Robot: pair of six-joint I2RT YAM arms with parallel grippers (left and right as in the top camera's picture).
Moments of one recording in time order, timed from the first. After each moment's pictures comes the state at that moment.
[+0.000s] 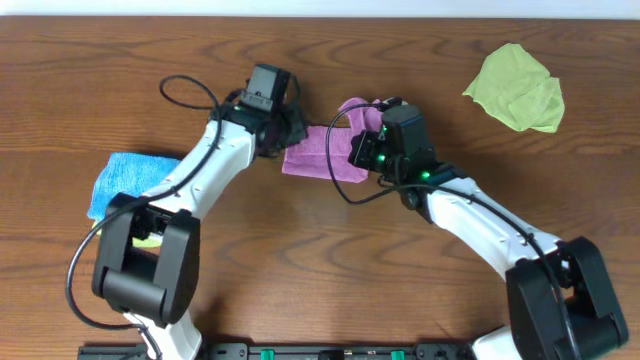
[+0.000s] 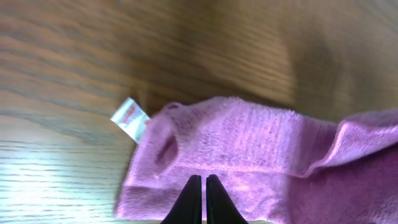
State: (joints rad) left arm -0.35 1.87 1.35 -0.54 0.17 -0.65; right arm 0.43 1.66 0.92 0.00 -0.14 0.71
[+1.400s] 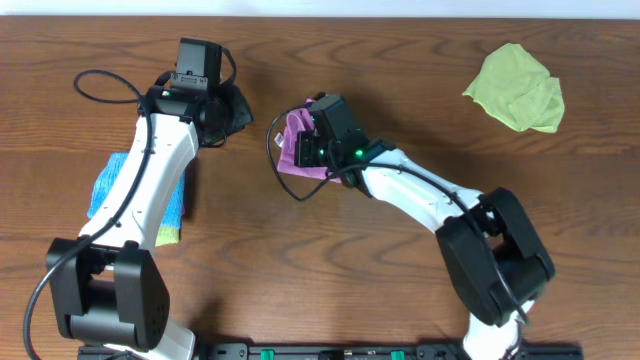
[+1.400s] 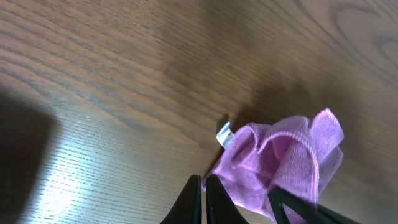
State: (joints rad) left arm -0.15 1.72 1.41 -0.77 0.11 -0.58; right arm 0.62 1.97 1.29 -0.15 -0.13 0.61
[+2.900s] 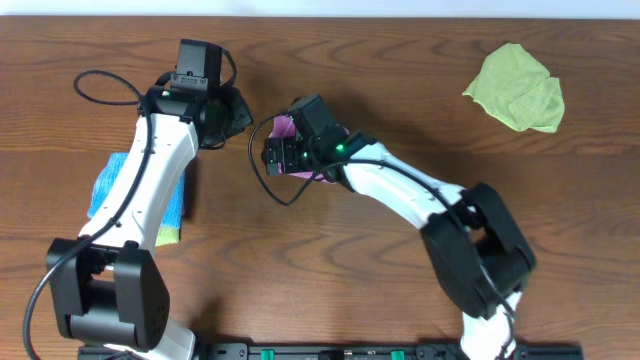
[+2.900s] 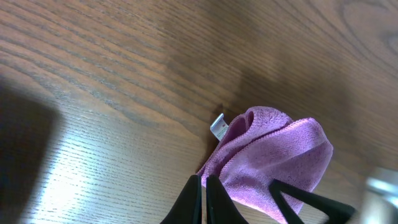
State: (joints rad) left arm -0.15 1.72 1.41 -0.79 0.11 -0.58; right arm 0.67 2.01 1.39 -0.31 -0.18 0.56
